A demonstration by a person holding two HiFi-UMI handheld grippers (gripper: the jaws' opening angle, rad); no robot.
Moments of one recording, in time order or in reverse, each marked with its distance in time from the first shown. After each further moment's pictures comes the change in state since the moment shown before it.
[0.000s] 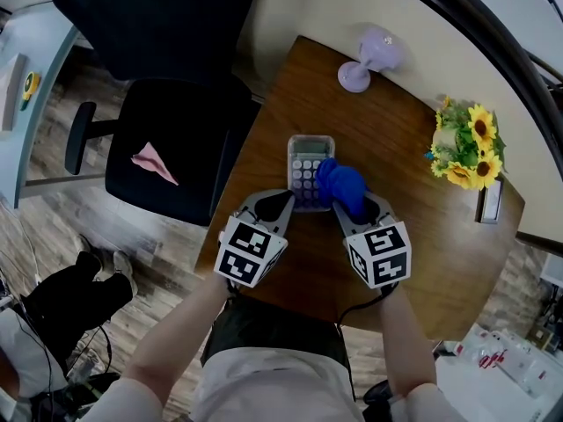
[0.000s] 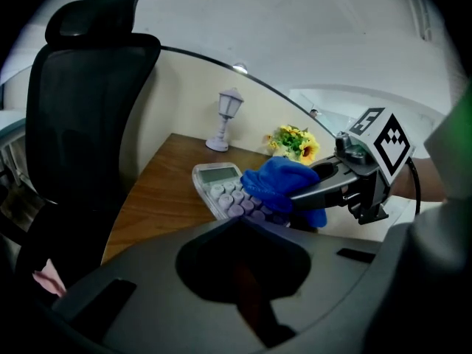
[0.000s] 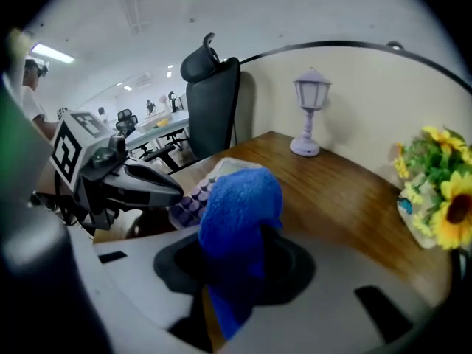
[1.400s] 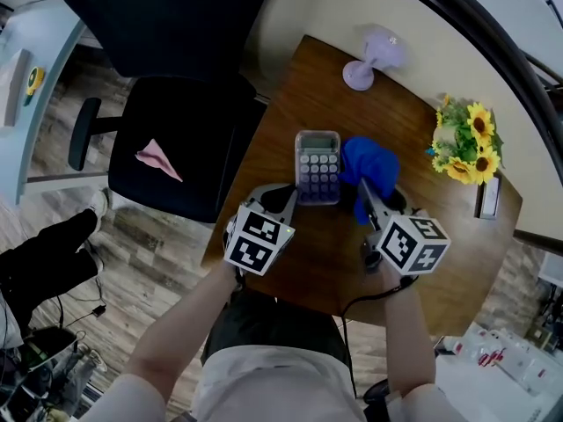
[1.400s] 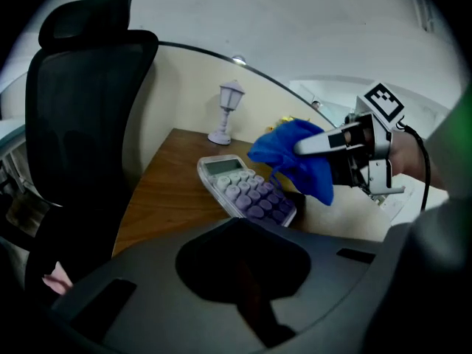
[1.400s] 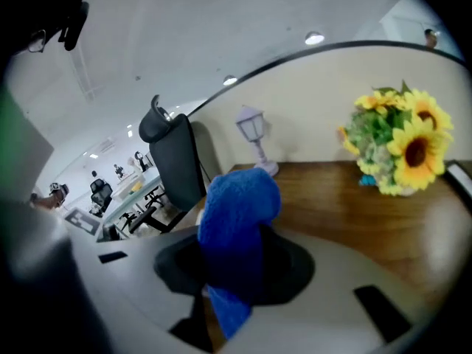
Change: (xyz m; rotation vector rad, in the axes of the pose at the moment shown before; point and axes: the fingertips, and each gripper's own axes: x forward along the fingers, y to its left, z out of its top) left arm -0.002 0.009 -0.011 0.042 0.060 0.030; right arm -0.037 -0.039 0.036 0.446 -0.259 -0.056
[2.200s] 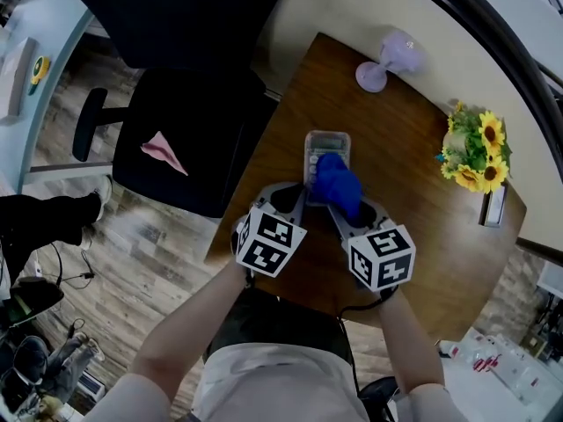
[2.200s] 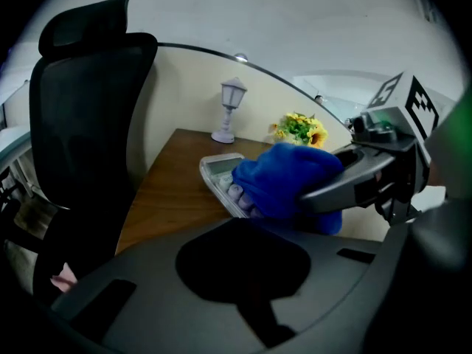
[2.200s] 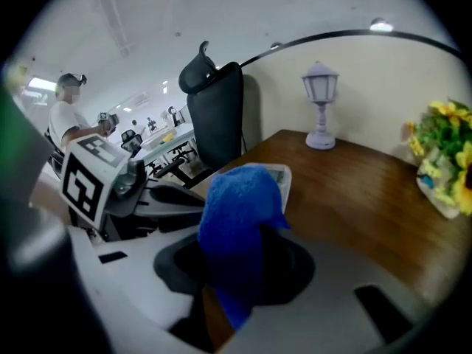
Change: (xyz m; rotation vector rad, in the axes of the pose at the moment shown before) left arm 0.003 0.002 0.000 0.016 0.014 0.049; right arm 0.023 0.066 -0.065 -0.295 0.255 0.156
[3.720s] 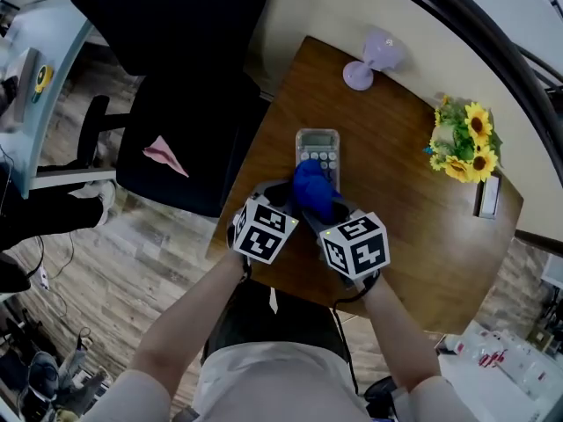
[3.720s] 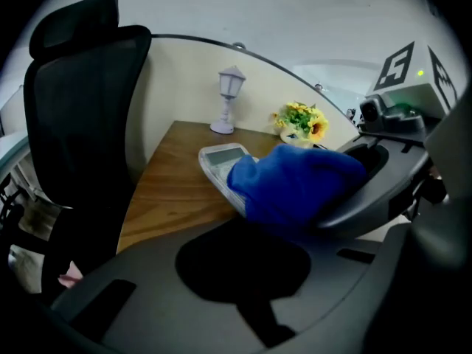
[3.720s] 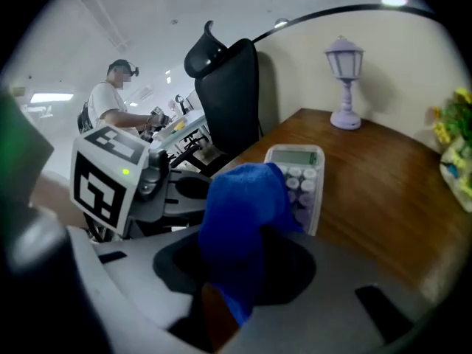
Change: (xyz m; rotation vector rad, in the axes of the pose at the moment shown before) left arm 0.002 0.003 -0.011 0.012 0.069 0.015; right arm 0.010 0.041 -0.015 0.025 0.147 0.118
